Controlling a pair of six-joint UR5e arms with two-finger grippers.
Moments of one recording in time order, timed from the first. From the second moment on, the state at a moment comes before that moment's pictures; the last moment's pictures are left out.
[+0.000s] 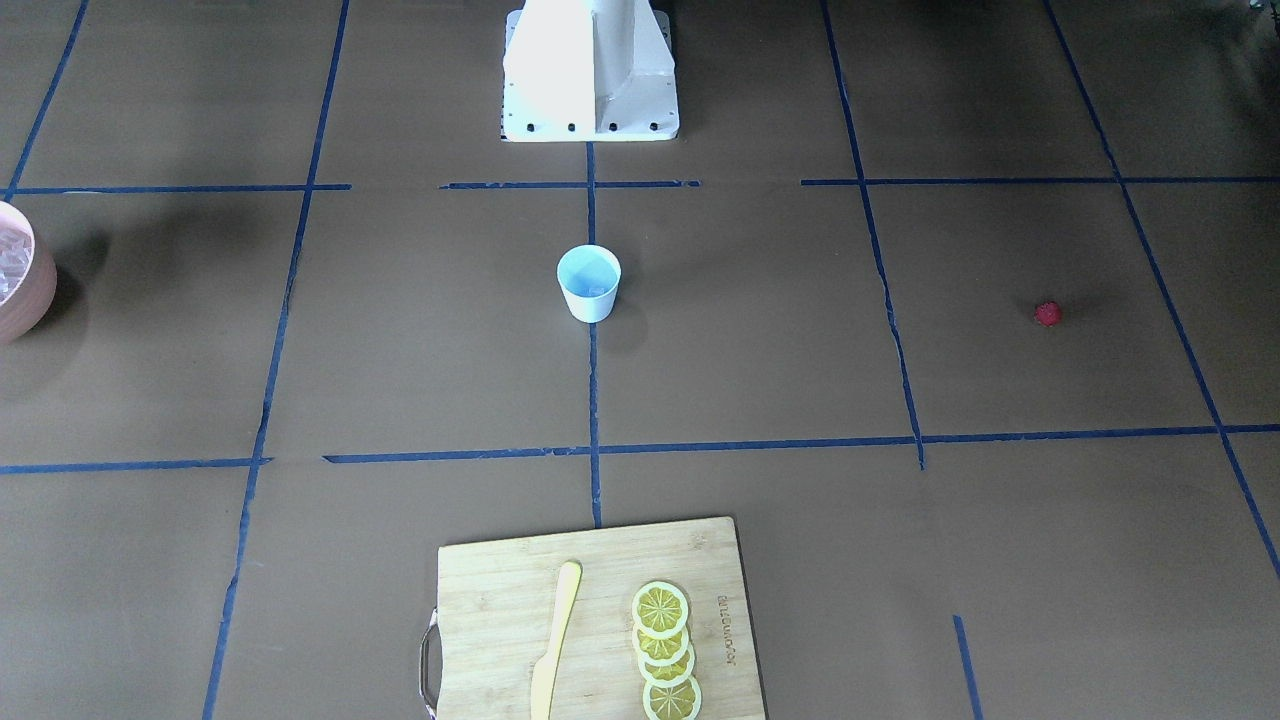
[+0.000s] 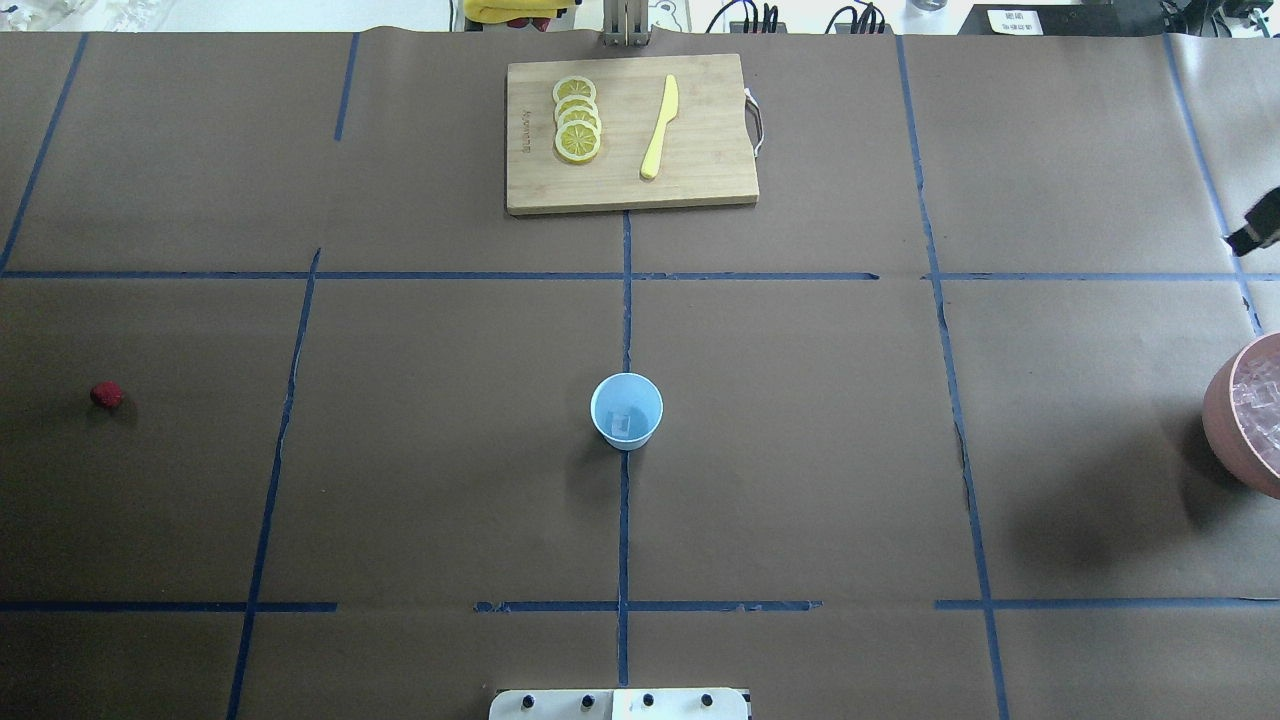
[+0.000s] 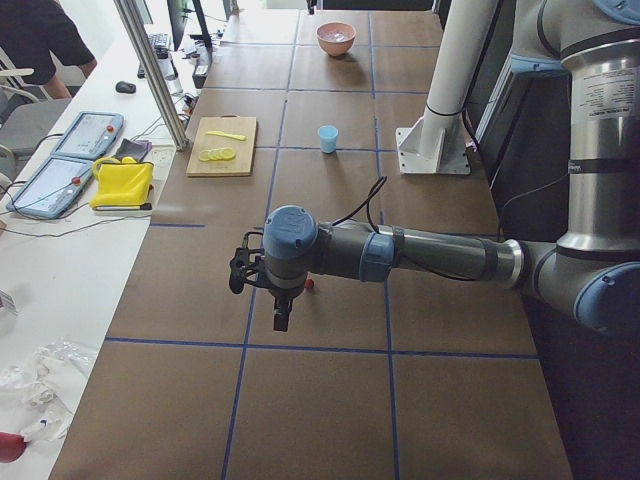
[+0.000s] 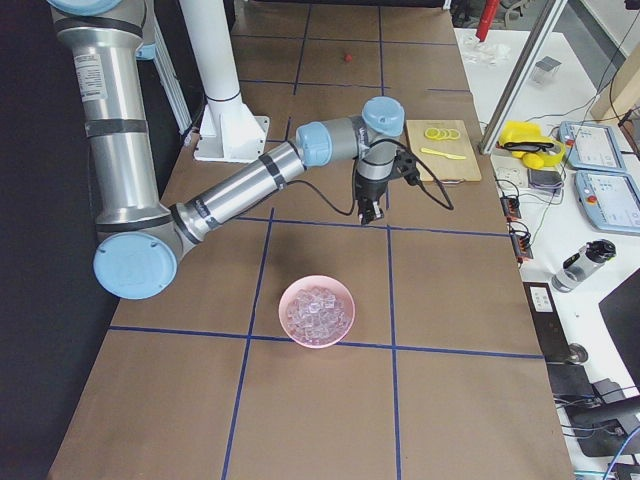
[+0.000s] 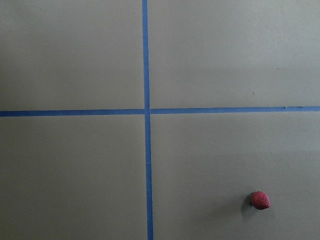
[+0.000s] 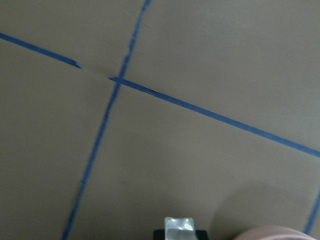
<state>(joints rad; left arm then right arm) -1.63 -1.47 -1.80 -1.60 -2.45 -0.04 1.25 -1.36 2.02 -1.94 2.35 0.10</state>
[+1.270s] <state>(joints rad) -1.63 -1.47 -1.78 -1.60 -2.45 -0.04 0.55 -0.73 1.64 -1.74 1.97 1.20</state>
